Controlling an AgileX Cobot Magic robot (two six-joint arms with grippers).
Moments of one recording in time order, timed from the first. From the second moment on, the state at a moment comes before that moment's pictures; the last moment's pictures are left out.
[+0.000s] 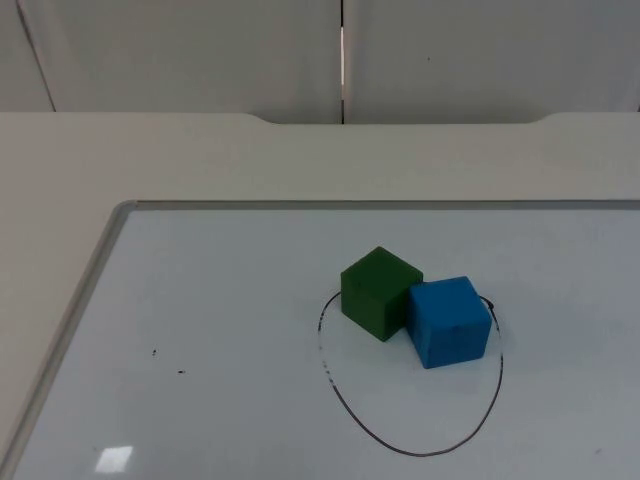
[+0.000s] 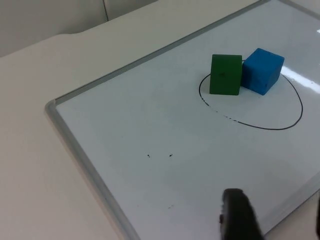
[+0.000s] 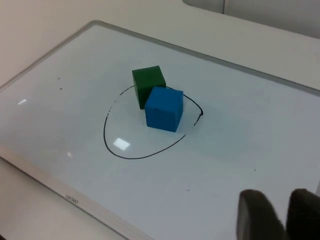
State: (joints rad) right arm 0.52 0.00 -0.52 -0.02 1.08 0.02; left arm -0.61 0.00 -0.50 0.02 1.08 0.03
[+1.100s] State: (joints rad) right arm 0.52 0.00 -0.52 -0.02 1.08 0.01; left arm -0.61 0.00 -0.50 0.02 1.08 0.03
